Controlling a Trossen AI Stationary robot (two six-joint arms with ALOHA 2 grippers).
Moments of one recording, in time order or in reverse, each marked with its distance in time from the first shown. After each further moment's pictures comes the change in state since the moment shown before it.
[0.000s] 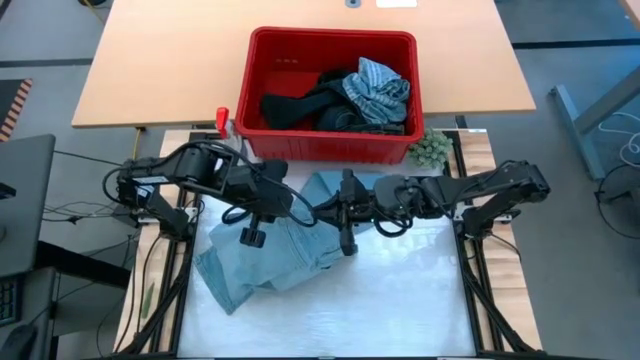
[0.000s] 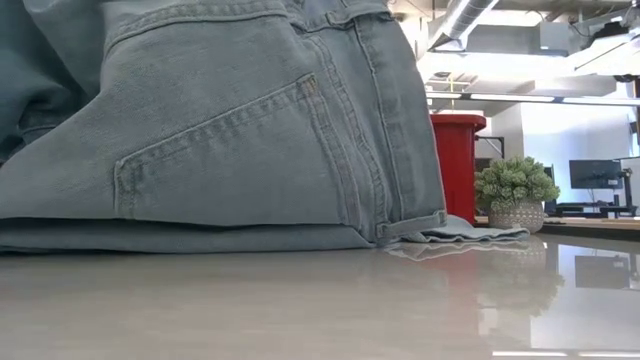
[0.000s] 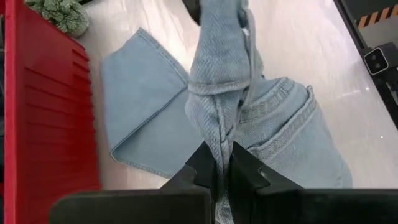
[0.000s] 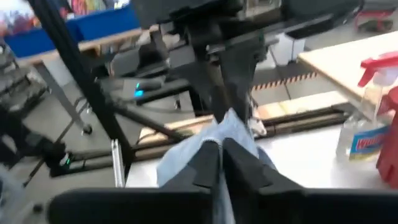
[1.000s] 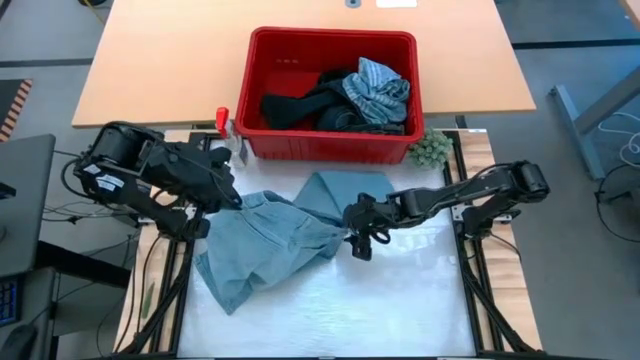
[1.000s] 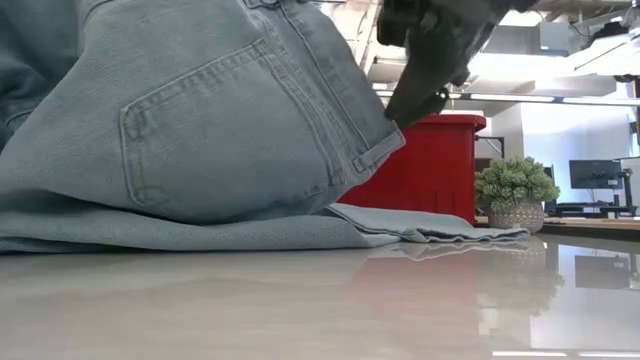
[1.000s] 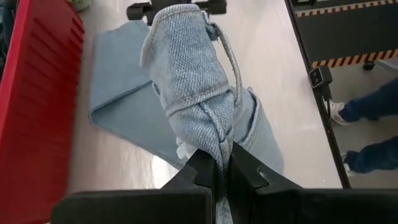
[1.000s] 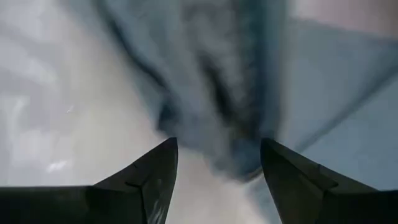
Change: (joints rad) left arm -0.042 -0.246 -0.015 -0.144 0.051 -0.253; right arm -0.099 0.001 -0.477 -0.197 -0.112 0.023
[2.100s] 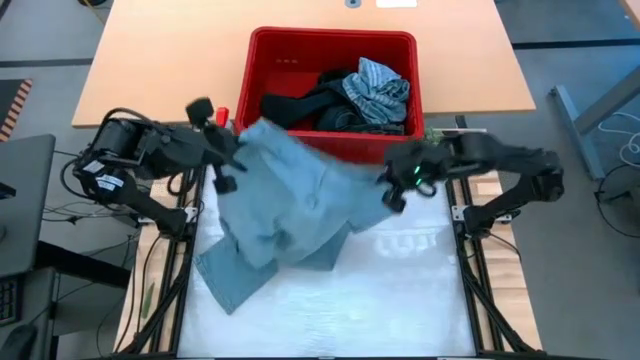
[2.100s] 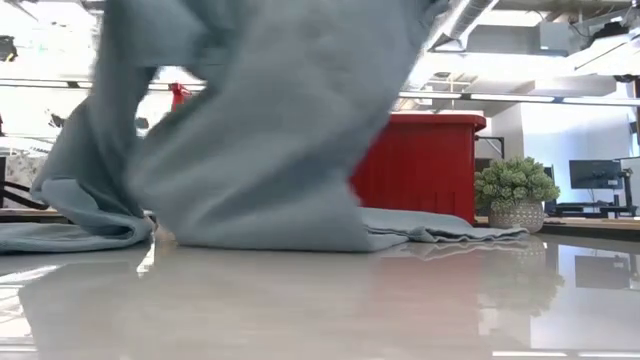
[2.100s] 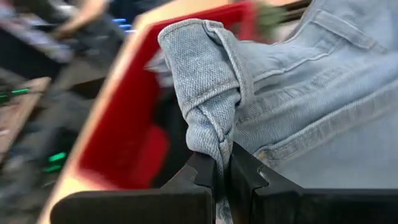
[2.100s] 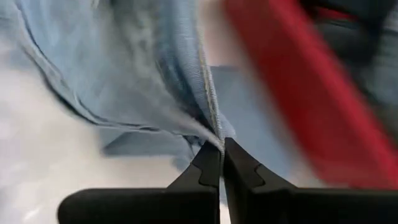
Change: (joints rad) left arm 0.089 -0.005 0.002 0.168 -0.693 0.237; right arm -0.126 -0.133 0.704 -0.905 0.199 0.108
